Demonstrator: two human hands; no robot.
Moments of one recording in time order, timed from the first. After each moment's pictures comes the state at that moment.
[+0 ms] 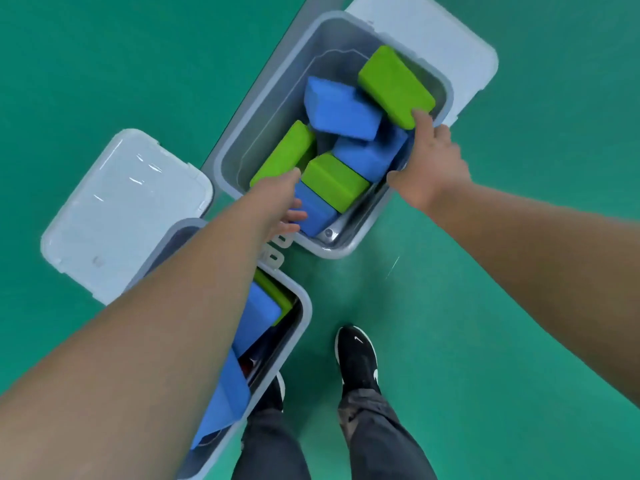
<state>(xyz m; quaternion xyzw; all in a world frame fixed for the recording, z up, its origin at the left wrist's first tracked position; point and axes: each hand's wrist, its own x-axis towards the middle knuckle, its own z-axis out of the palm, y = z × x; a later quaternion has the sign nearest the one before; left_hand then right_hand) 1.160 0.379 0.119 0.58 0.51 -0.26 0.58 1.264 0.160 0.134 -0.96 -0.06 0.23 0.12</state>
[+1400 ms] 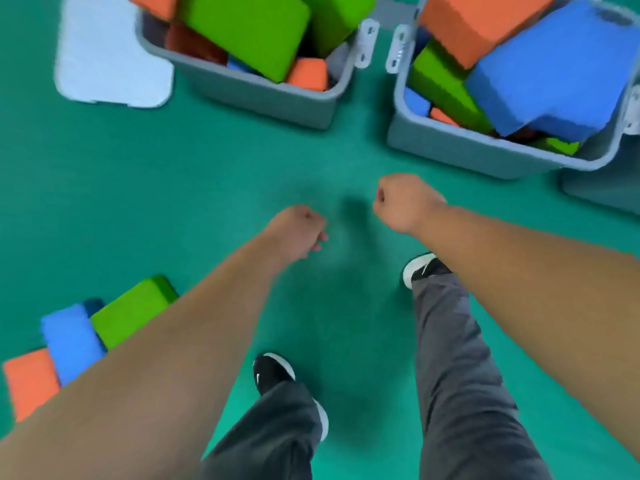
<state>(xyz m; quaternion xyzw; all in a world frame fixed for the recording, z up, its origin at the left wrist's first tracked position) 0.350 0.082 0.093 0.37 0.70 0.02 0.61 0.561 0.137 0.111 -0.62 -0.69 0.31 -0.19</state>
